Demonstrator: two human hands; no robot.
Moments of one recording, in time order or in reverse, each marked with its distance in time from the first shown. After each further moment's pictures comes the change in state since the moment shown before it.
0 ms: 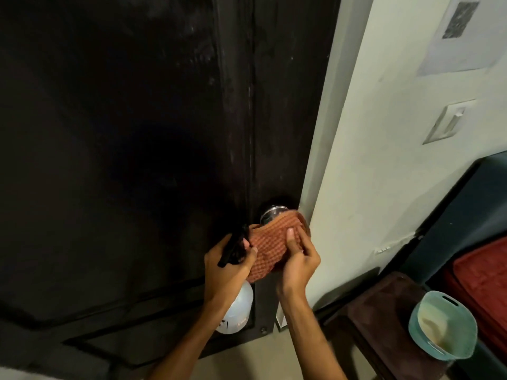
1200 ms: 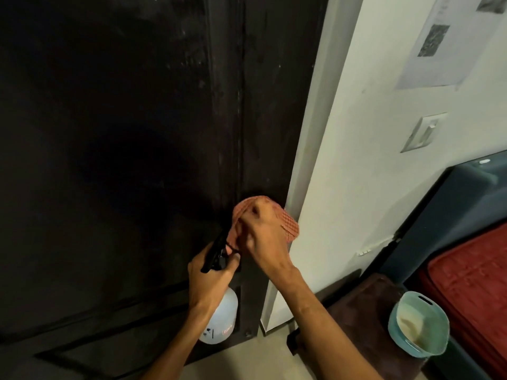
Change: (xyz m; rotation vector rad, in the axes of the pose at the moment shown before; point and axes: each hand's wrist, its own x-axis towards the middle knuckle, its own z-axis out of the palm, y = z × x) left_hand 0.002 -0.019 0.002 -0.002 0.015 -0.135; right_hand 0.027 -0.034 0.039 -1.287 -0.656 -1.123
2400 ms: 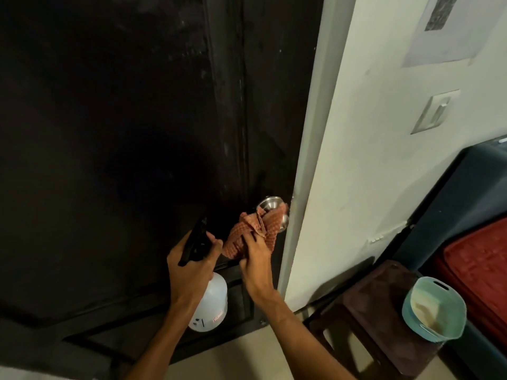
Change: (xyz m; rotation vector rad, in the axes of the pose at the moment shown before) left_hand -0.004 0.017 -0.050 -0.183 0.056 0.024; right_hand -0.073 -0.022 0.067 0.410 0.014 0.341
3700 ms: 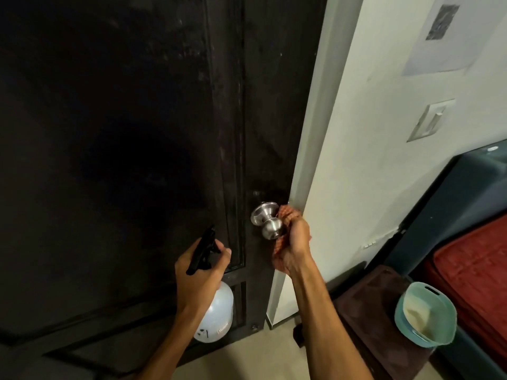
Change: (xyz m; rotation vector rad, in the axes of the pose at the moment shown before) left_hand 0.001 -0.017 0.011 0.041 -0.066 0.015; right_hand 0.071 0.009 -0.063 0.666 0.333 0.808
